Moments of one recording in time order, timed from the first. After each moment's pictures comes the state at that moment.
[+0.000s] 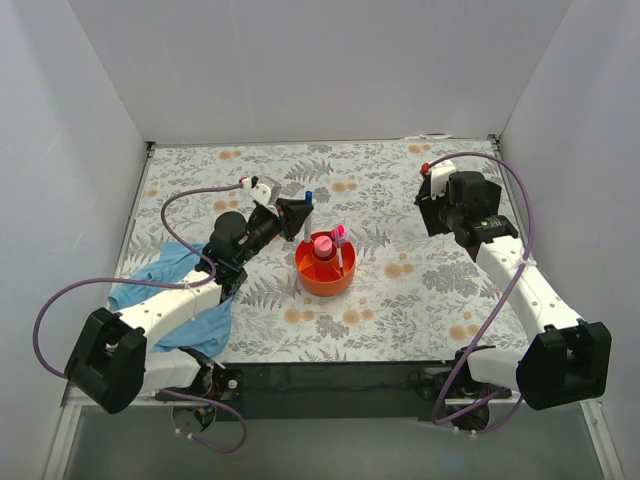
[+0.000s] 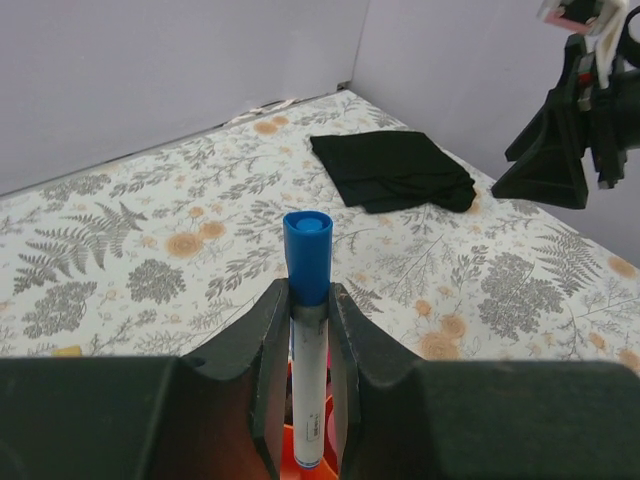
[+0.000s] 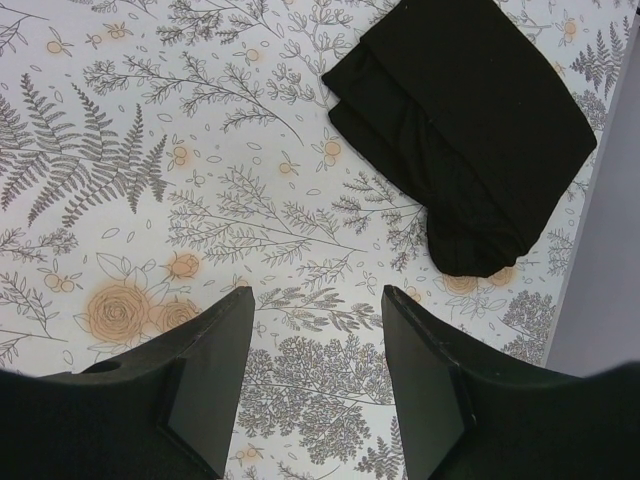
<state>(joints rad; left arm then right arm) -0.57 1.22 0.66 0.67 0.20 -0.19 0.24 1.22 0.99 -0.43 0.06 -0.27</state>
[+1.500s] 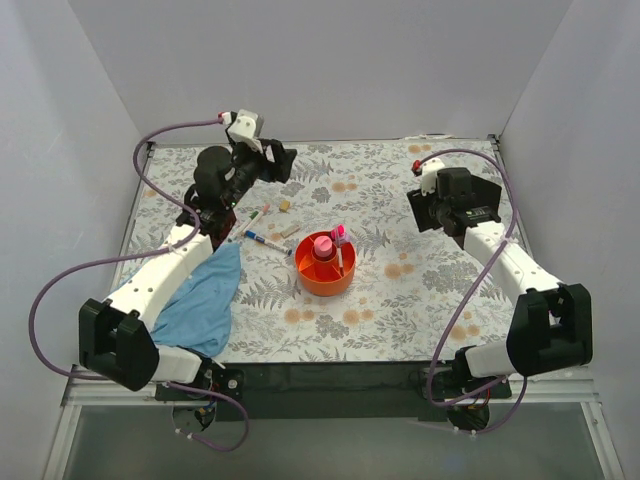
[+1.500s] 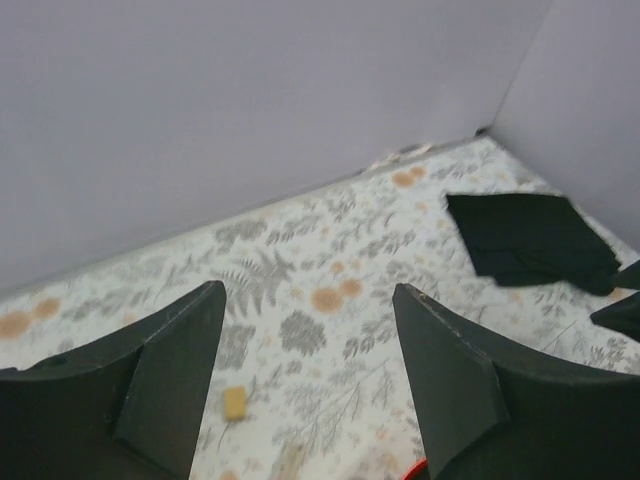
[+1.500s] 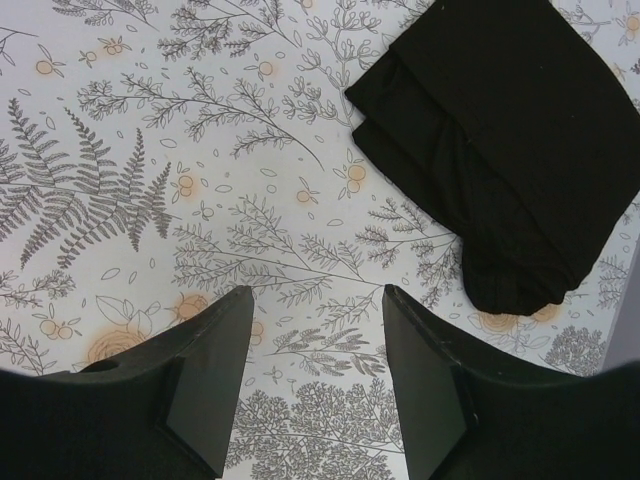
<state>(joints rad) -0.43 1.34 1.10 0.32 0.11 -0.10 0.24 1.37 1.00 -0.33 0.05 -0.23</state>
